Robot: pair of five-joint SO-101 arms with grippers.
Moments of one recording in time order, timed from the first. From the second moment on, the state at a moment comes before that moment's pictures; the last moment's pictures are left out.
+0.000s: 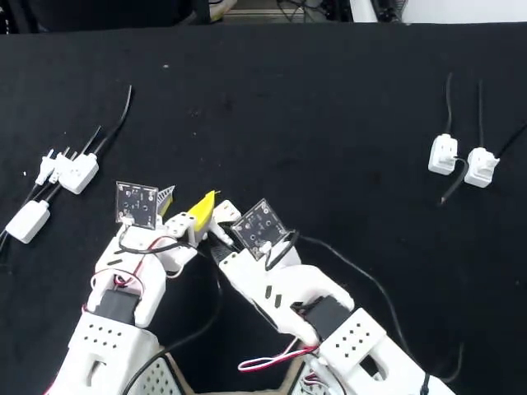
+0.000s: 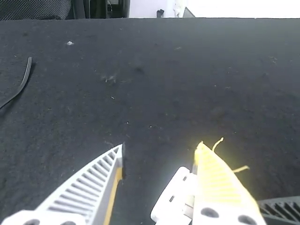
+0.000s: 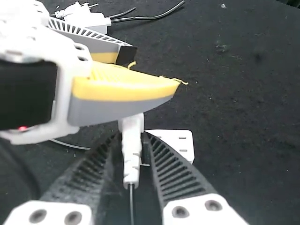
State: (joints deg) left arm 9.7 -79.3 92.7 16.5 3.8; right arm -40.6 -73.7 92.3 17.6 0.5
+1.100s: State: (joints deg) left arm 10.5 -79.4 93.1 16.0 3.8; right arm -36.4 -73.7 92.4 17.6 -5.1
